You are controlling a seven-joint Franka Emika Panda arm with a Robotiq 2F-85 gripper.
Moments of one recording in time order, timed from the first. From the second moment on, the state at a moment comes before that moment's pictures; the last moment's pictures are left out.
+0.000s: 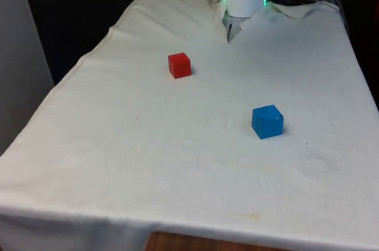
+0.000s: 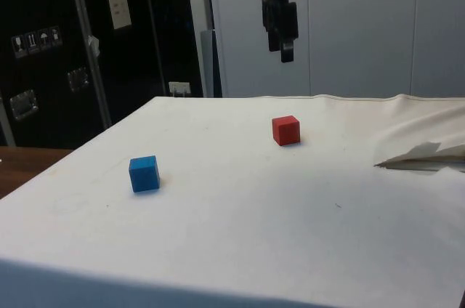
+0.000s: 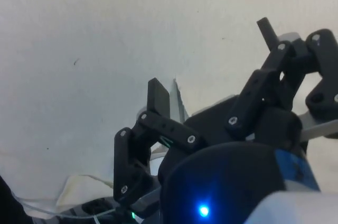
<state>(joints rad) 0.06 -0.29 -0.19 -2.57 -0.14 2.31 -0.52</state>
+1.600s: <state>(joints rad) 0.05 -0.11 -0.37 -2.58 -0.01 2.47 -0.90</state>
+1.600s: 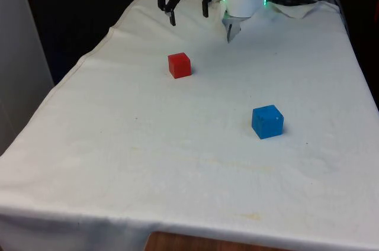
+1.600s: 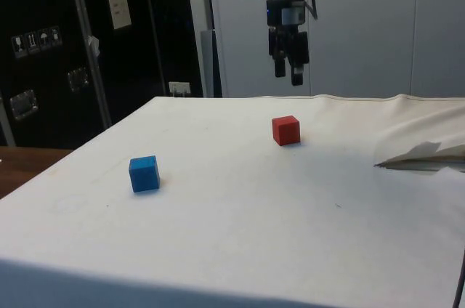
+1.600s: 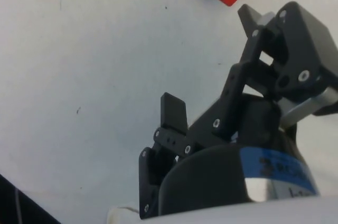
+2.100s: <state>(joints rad) 0.05 -0.01 -0.39 -2.54 -0.02 2.53 -0.93</state>
